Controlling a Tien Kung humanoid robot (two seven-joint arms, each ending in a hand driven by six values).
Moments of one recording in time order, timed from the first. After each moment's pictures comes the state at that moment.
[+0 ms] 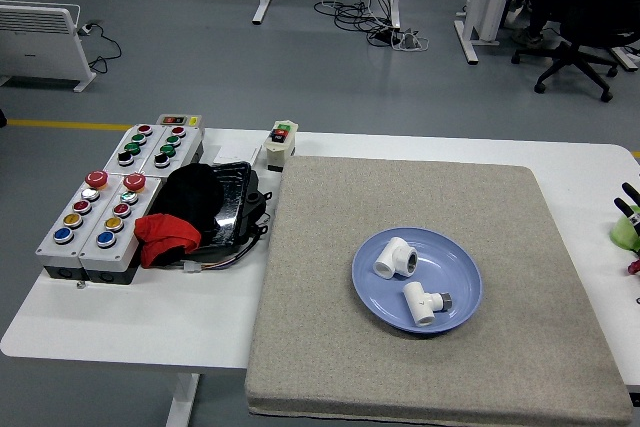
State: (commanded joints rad) left arm -0.11 0.10 -0.10 -0.24 -0.19 0.19 0.01; right arm 0.26 -0.16 1.67 1.28 -0.72 0.05 0.01
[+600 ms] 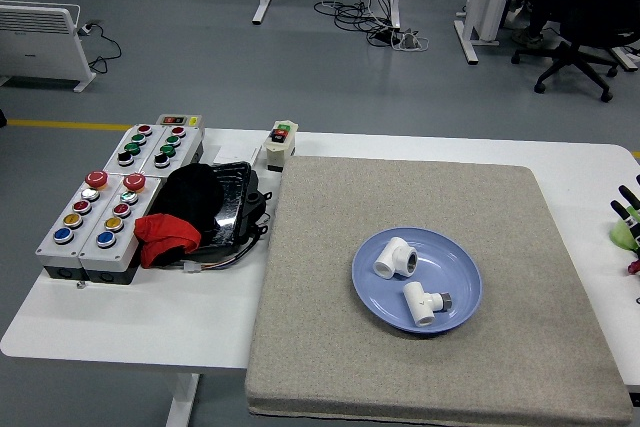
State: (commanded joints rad) left arm -0.11 0.09 -0.10 -0.24 -0.19 0.19 0.01; right arm 0.26 -0.15 1.67 1.26 -0.70 0.04 0.00
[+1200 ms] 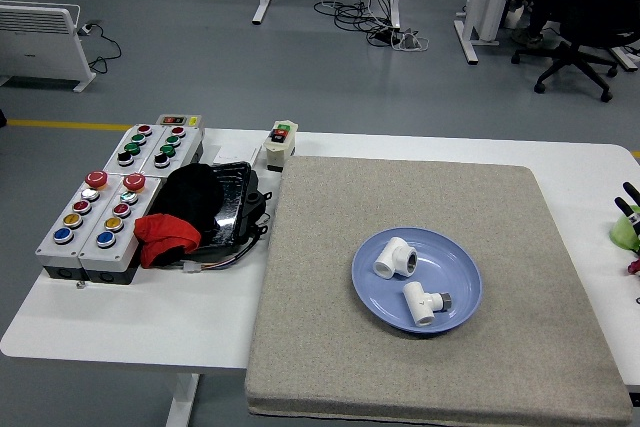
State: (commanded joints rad) left arm -0.11 0.10 -0.10 -0.24 -0.19 0.19 0.01; right arm 0.27 -0.14 1.68 1.27 -0.69 0.03 0.00
